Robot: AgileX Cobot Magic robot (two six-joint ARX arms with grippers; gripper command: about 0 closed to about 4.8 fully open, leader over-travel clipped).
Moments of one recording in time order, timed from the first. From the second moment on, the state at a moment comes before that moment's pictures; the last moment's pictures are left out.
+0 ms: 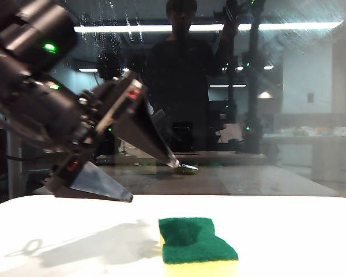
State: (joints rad) left arm -0.62 1.48 0.59 0.17 0.46 -0.40; right arm 0.15 1.43 2.31 -0.90 -0.03 0.00
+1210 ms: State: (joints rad) left arm -0.73 1.67 0.69 0.09 0.40 -0.38; right arm 0.15 1.43 2.31 -0.90 -0.03 0.00
